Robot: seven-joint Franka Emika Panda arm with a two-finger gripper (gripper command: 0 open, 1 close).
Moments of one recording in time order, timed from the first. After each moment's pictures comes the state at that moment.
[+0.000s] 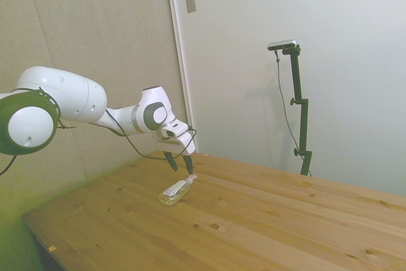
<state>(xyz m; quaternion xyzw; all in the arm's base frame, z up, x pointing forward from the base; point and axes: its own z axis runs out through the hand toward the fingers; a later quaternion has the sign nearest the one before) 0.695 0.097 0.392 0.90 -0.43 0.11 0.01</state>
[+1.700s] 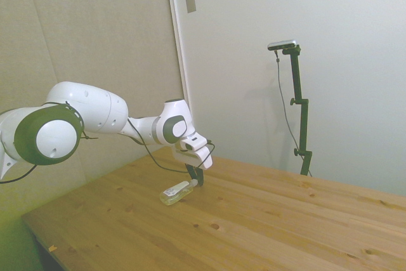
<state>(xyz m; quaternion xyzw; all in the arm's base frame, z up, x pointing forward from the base) 0.717 0.046 0.354 0.88 -0.48 0.08 0.00</state>
